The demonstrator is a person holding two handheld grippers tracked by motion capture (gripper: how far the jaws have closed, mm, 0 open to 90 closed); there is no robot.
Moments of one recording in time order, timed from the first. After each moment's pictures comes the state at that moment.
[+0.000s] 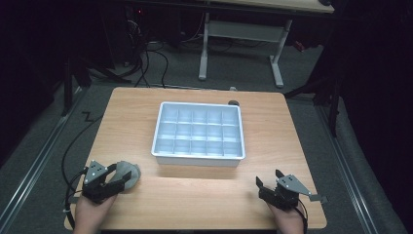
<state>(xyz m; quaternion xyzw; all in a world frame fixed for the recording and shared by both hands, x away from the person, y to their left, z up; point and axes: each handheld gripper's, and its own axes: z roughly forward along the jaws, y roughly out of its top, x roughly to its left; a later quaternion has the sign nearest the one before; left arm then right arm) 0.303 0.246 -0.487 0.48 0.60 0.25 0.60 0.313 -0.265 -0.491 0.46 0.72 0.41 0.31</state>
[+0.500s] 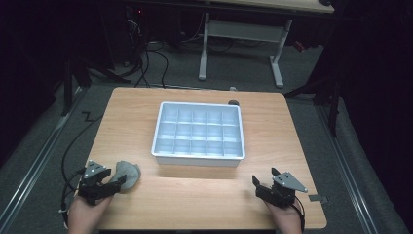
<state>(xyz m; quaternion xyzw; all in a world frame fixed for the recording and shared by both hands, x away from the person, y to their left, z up) 0.309 0.249 -0.488 0.50 0.66 0.24 0.51 0.320 -0.258 -0.491 0.45 0.73 0.42 0.30</state>
